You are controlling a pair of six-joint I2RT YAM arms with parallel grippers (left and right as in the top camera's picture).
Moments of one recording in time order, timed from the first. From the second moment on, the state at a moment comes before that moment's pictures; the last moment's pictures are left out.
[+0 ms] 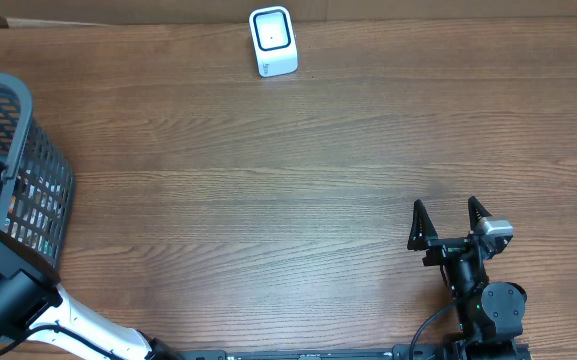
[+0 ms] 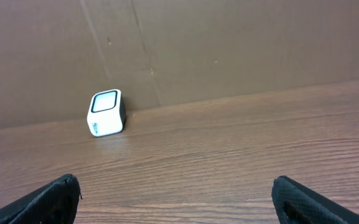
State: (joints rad) left arm 0.79 2.04 1.71 -1.09 0.01 -0.02; right arm 0.09 0.01 0.02 -0.04 -0.03 0.20
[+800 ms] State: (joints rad) left arm 0.79 2.04 1.69 -1.14 0.00 -0.01; right arm 0.09 0.01 0.02 -0.04 -0.03 0.20
